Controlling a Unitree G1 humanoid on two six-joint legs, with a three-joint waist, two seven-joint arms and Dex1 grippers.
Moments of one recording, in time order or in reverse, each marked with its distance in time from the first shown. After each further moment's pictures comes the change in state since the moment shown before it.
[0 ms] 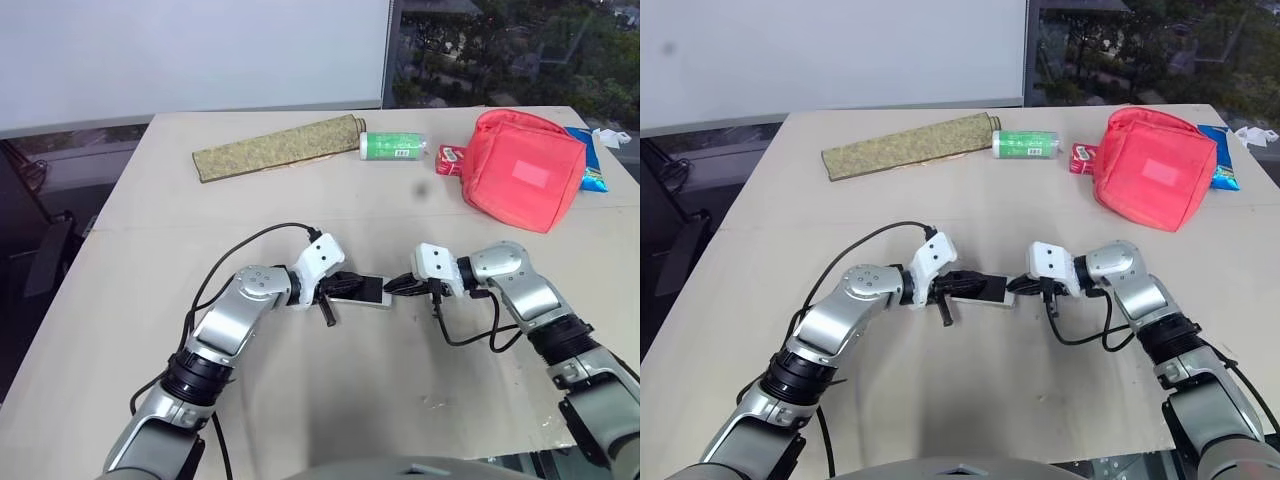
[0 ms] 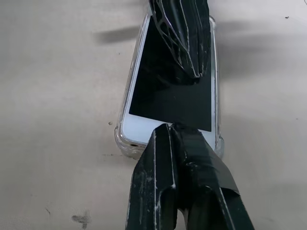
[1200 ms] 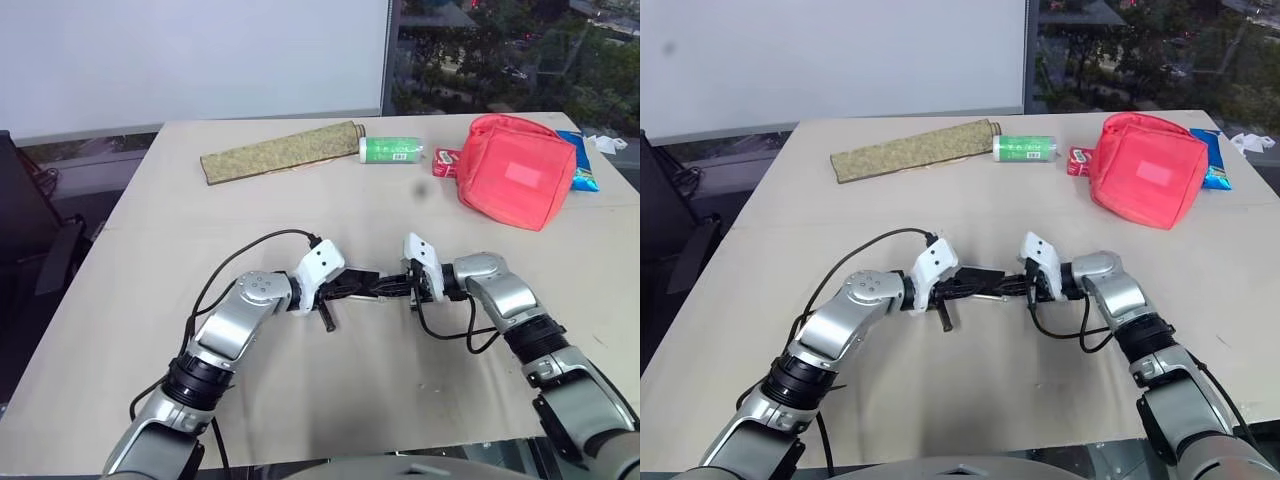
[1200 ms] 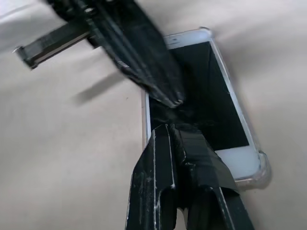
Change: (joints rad) left arm 0.020 0.000 -0.011 0.009 0.003 0.005 0.009; right arm -0.022 0.135 -0.056 0.080 0.123 0.383 -0.104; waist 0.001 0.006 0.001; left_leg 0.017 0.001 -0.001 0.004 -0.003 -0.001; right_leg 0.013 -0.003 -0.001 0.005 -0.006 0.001
